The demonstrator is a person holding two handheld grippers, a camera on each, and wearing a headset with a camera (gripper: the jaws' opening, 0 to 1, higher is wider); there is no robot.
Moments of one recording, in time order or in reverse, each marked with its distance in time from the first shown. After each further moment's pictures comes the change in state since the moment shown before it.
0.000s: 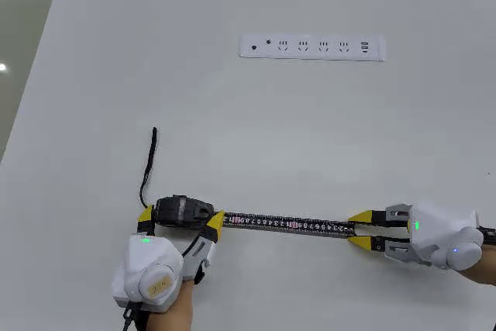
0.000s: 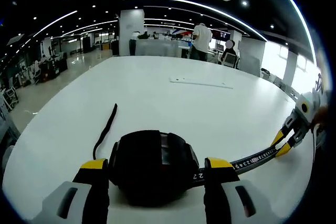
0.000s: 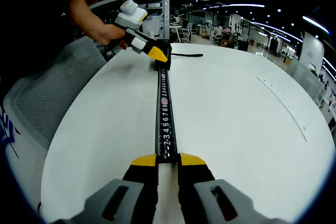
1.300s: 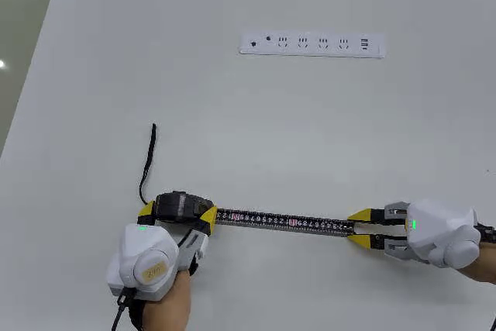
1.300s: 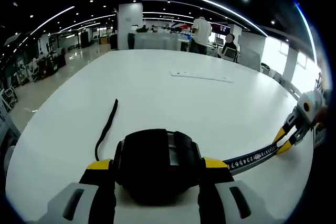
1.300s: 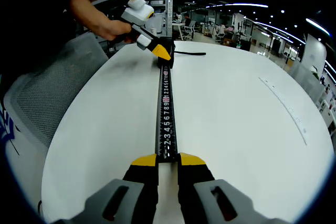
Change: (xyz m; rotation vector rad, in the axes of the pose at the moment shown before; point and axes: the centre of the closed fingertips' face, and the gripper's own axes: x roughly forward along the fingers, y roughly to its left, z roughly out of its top) left arm 0.002 0.004 -0.004 0.018 0.061 -0.008; right arm -0.001 0.004 0.001 -0.021 0.023 0.008
